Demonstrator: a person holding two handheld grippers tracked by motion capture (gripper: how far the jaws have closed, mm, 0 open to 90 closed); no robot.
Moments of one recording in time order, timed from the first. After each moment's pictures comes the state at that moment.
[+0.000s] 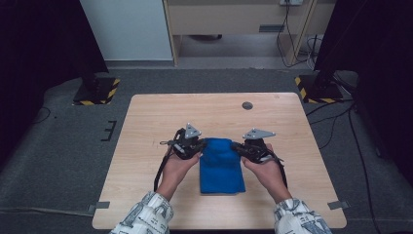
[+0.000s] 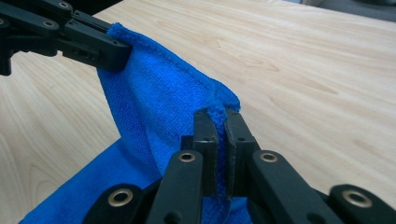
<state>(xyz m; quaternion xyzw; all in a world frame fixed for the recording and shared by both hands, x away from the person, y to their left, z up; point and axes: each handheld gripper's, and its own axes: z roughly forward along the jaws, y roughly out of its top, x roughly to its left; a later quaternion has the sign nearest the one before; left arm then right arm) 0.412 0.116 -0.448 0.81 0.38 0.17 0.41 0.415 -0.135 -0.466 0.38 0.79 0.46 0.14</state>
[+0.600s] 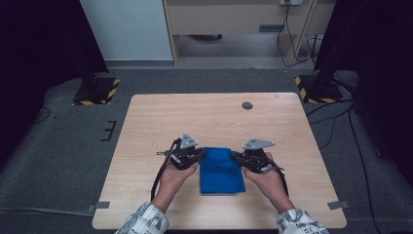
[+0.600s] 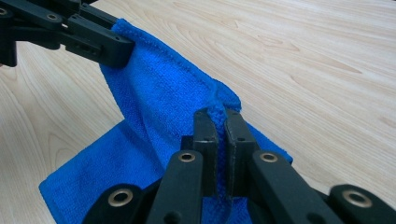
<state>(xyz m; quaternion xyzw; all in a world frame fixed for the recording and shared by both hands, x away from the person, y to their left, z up) 0.393 0.123 -0.465 0.81 0.38 0.15 0.42 0.393 -0.136 -0.478 0.36 0.80 0.45 0.13</state>
